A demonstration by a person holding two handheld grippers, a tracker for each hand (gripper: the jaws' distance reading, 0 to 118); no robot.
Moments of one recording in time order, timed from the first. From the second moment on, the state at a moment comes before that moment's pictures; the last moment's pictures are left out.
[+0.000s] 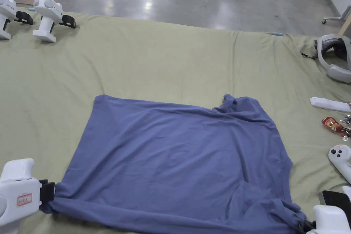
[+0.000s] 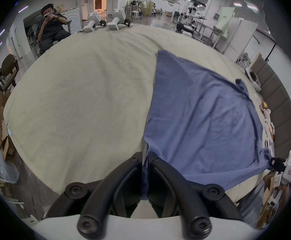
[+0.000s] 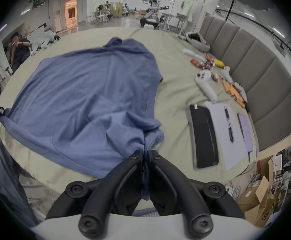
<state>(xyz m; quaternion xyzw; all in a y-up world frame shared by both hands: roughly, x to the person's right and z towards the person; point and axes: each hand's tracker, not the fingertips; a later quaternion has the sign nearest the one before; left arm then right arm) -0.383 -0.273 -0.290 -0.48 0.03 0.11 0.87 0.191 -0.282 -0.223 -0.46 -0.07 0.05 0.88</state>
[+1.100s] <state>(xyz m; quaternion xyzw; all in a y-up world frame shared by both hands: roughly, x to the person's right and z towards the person) -0.354 -0.268 -0.464 -0.44 0.02 0.06 0.89 0.202 -0.277 -0.402 -0.40 -0.09 0.01 0.91</state>
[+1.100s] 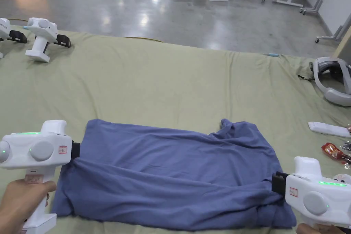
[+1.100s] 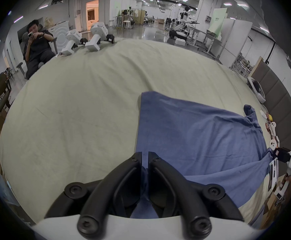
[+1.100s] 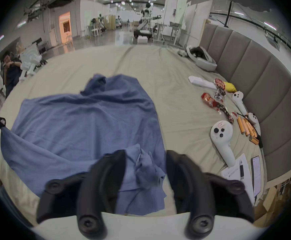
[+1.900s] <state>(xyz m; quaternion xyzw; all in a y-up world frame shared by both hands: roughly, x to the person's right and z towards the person) -0.279 -0.209 -0.315 -0.17 -0.01 0.00 0.99 0.079 -0.217 -0.280 -0.08 -0.06 0.02 0.99</state>
